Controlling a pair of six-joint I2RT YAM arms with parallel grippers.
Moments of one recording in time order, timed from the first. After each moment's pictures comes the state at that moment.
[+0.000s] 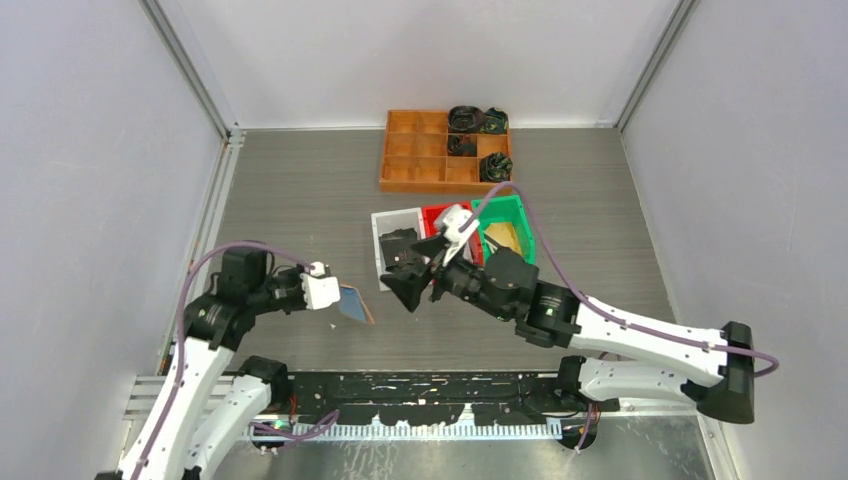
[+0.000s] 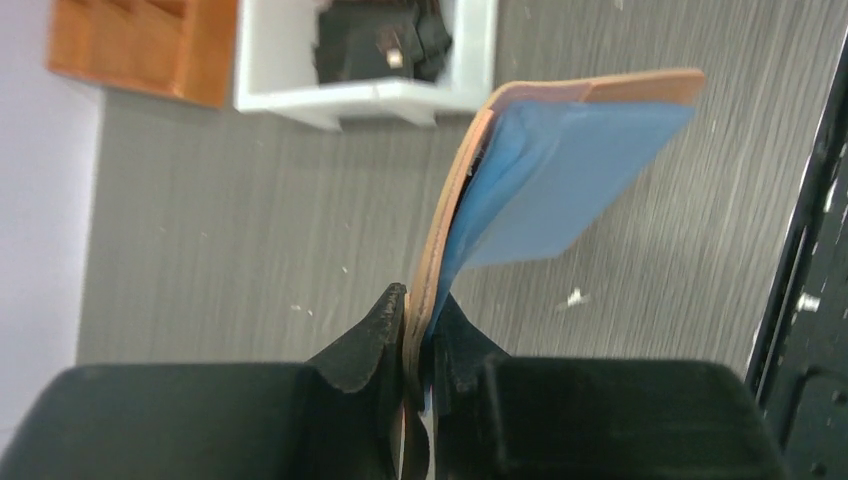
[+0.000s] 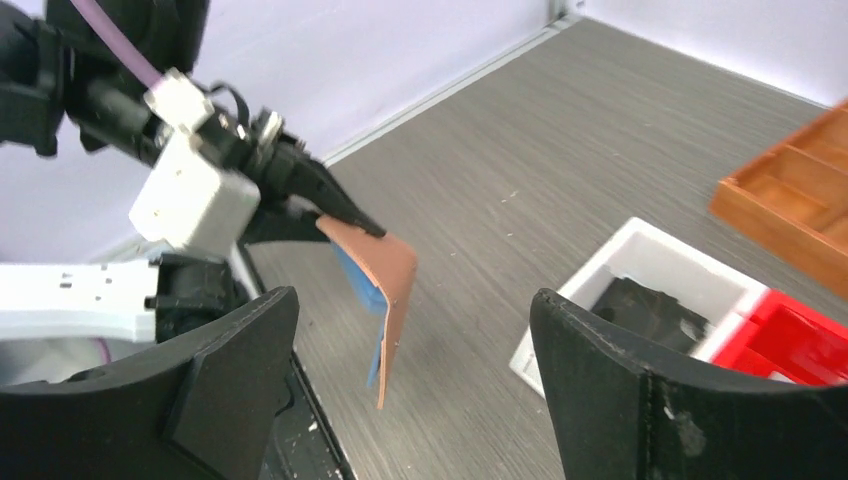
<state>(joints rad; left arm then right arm) -0.25 0.60 0.75 -0.84 0.60 1.04 1.19 1.02 0.88 0.12 0.16 0.20</state>
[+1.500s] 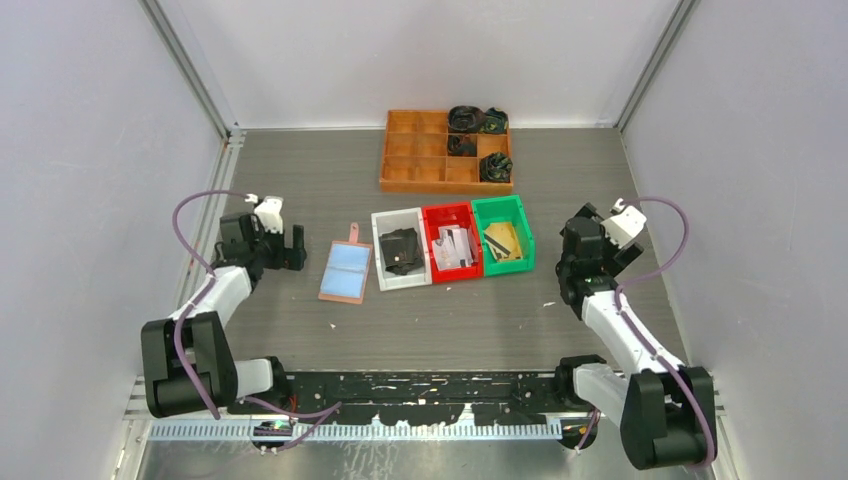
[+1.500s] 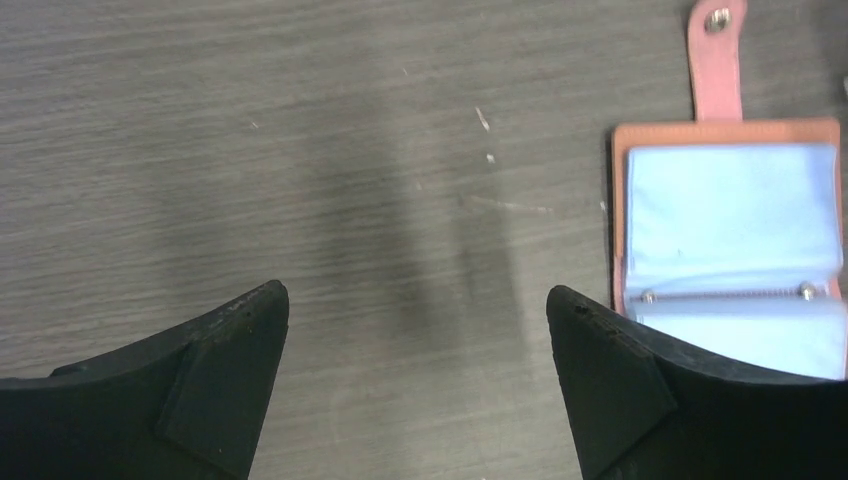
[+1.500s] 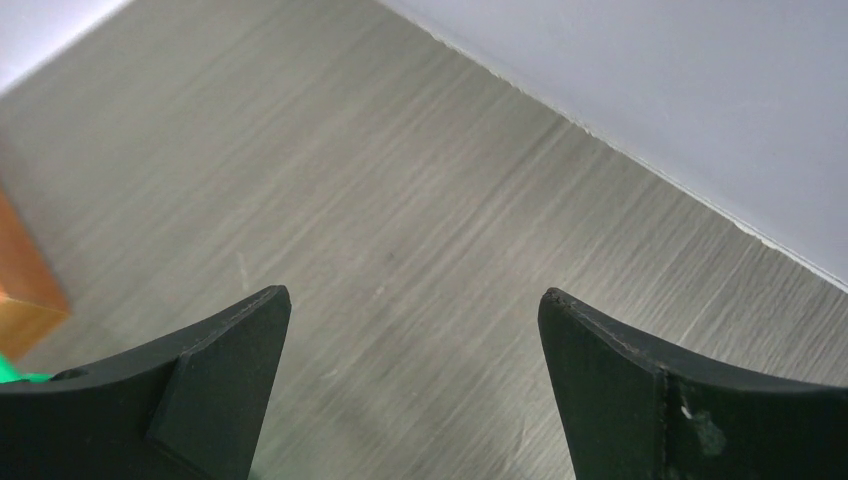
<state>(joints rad) 0.17 1.27 0.61 -0.10 0.28 0.24 0.09 1.00 0.49 0.07 0.81 0.49</state>
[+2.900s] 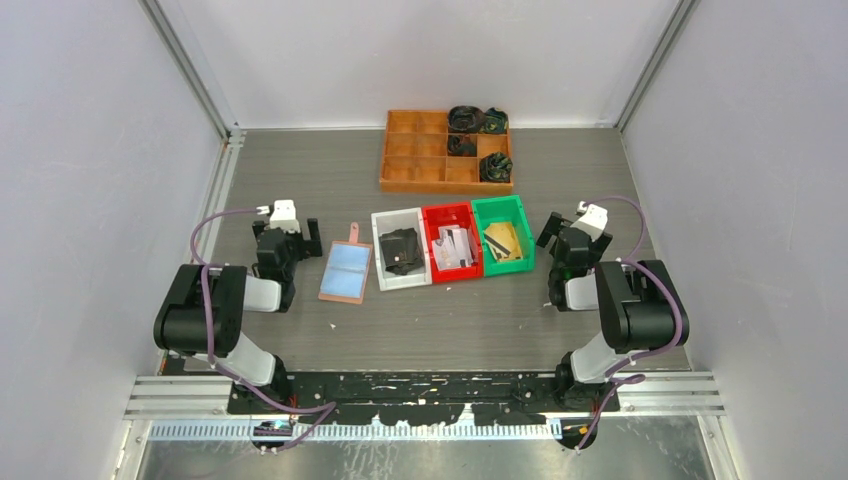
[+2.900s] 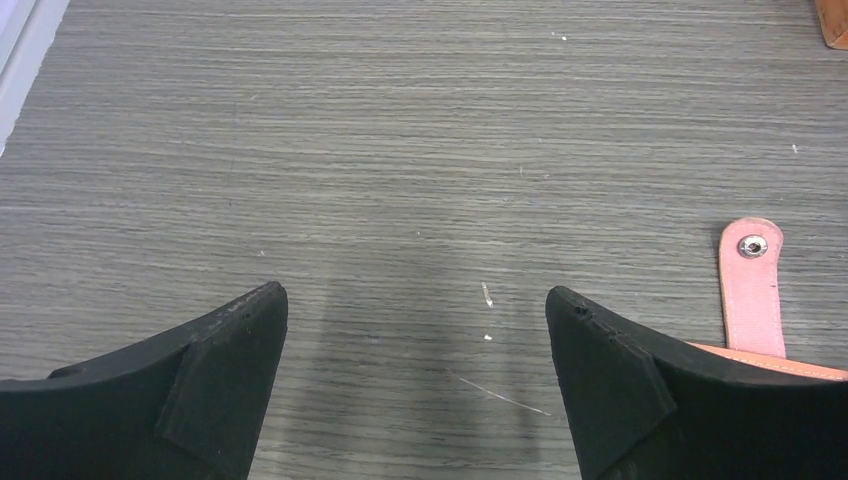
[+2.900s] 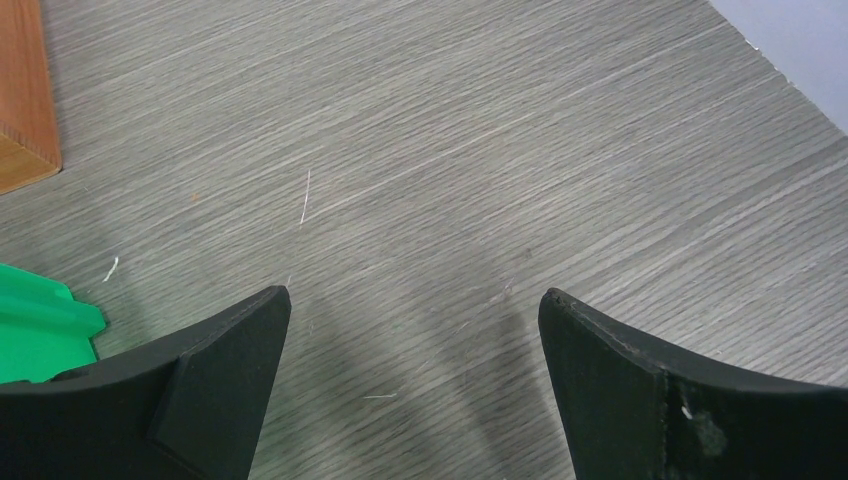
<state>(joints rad) -0.06 1.57 0.35 0.91 -0.13 0.00 0.02 1.57 0.33 0.91 0.44 0.21</state>
